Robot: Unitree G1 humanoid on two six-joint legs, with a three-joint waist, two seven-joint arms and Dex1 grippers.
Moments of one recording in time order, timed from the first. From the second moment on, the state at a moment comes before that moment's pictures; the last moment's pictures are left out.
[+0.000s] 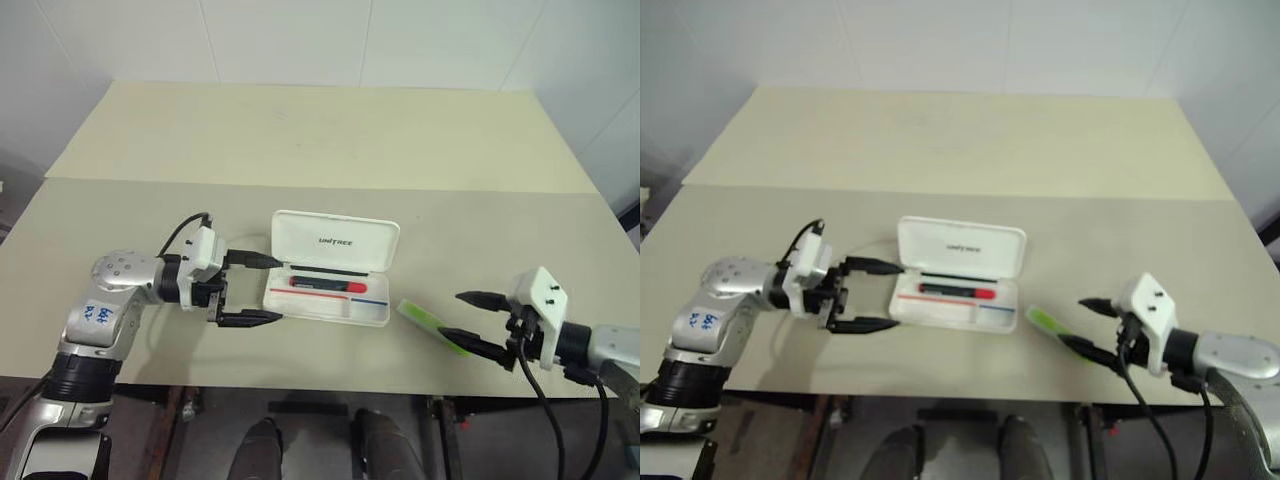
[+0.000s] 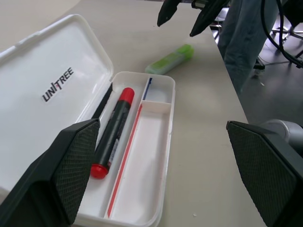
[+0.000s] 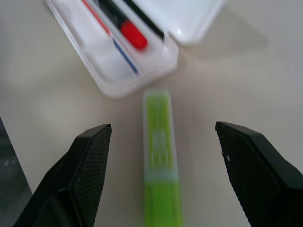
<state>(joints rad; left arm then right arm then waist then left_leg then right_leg) -0.44 0.71 -0.01 -0.02 -0.47 0.25 -1.30 0.16 -0.81 -0.35 -0.51 0.47 0.60 0.95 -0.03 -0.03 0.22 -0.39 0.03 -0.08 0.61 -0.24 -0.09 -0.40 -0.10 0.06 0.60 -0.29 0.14</state>
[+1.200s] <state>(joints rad) -0.50 0.73 0.03 0.06 -0.50 0.28 -1.36 0.07 -0.83 -0.24 -0.14 0.35 0.24 1.01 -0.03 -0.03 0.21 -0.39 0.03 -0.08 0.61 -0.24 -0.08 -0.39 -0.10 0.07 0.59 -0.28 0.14</state>
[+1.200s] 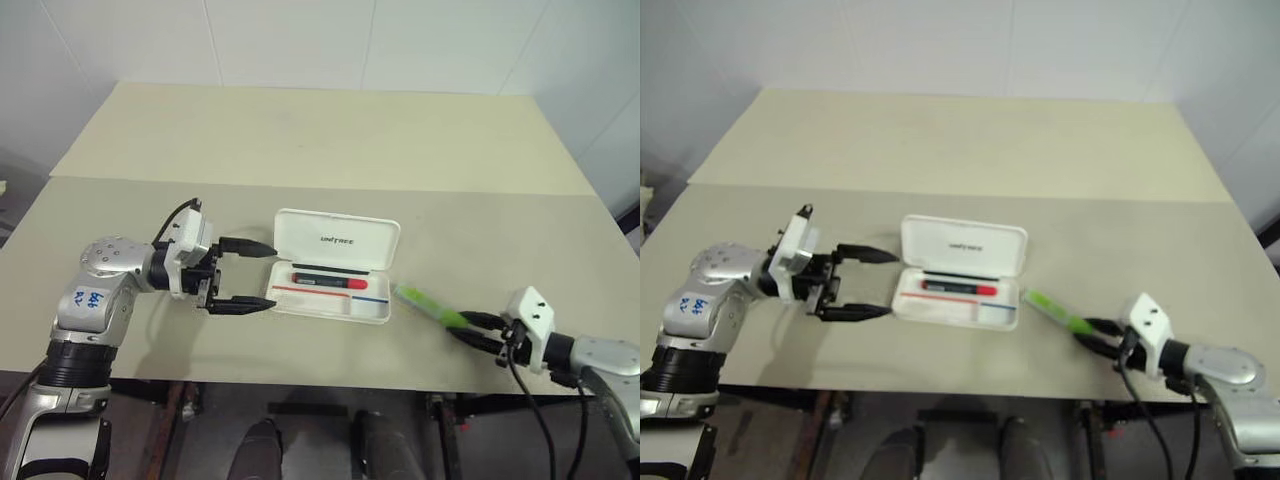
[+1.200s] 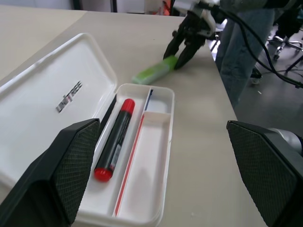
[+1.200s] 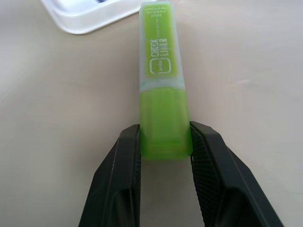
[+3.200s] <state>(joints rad) -0.43 0.81 0.10 0.04 -0.49 0.25 -1.34 -0.46 -0.57 0.34 -0.12 0.19 0.29 1.05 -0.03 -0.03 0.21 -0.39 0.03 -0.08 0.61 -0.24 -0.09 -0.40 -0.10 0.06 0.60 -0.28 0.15</state>
